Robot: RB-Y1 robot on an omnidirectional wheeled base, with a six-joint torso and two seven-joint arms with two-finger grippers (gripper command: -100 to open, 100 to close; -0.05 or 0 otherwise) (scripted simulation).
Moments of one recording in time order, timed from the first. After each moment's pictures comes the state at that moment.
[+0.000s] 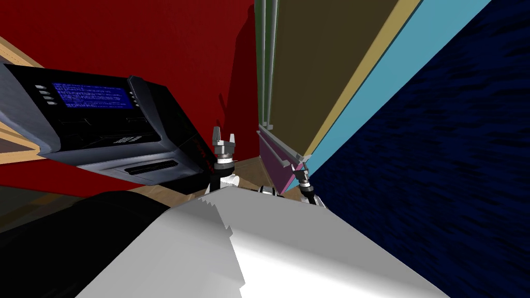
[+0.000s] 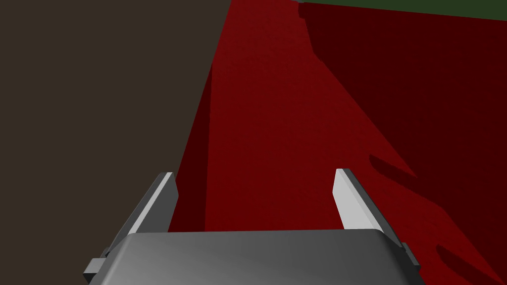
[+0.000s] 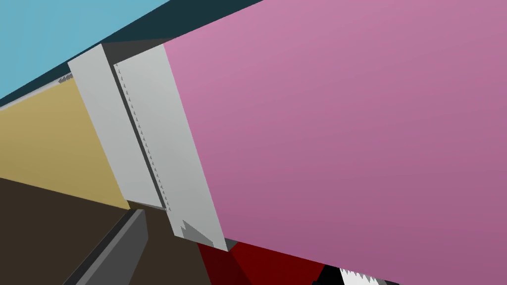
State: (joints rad) left arm 0.48 -0.04 -0.06 -2.36 0.05 -0.49 -0.03; right arm 0.15 -0.19 -0.01 -1.22 0.30 -1.13 2.22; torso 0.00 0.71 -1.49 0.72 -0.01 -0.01
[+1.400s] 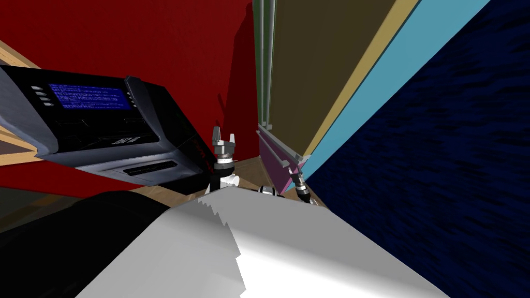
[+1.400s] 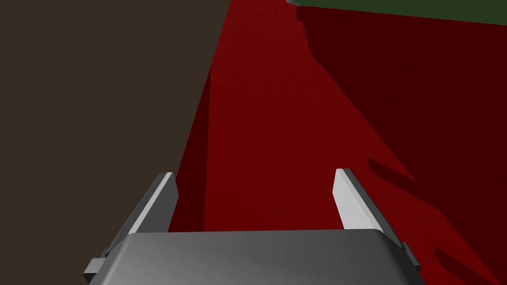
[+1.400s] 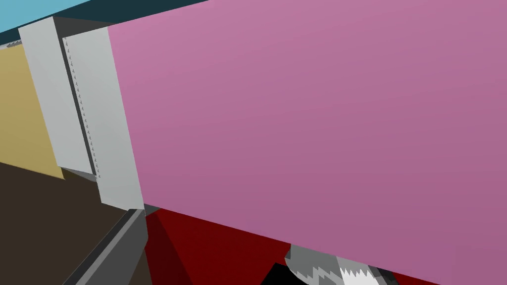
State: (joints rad) left arm 0.48 -0.04 -0.06 -2.36 0.05 -0.49 -0.03; right arm 0.13 -0.14 -0.01 -1.07 0.35 -1.19 2.44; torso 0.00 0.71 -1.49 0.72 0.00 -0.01
